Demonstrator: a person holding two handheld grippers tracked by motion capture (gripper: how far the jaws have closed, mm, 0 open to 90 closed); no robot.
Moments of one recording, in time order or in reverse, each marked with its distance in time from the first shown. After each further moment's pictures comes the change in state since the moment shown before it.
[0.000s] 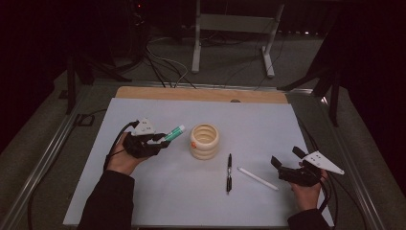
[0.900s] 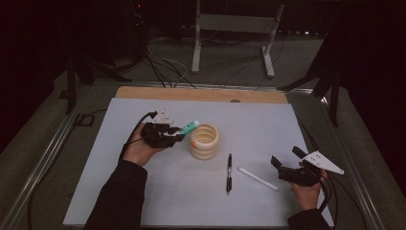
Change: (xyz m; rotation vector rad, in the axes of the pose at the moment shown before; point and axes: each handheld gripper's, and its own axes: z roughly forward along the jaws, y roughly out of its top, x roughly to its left) left arm -0.002 0.036 0.037 0.041 -0.056 0.008; right arm 0.000 0.000 0.000 0.002 0.001 -0.001
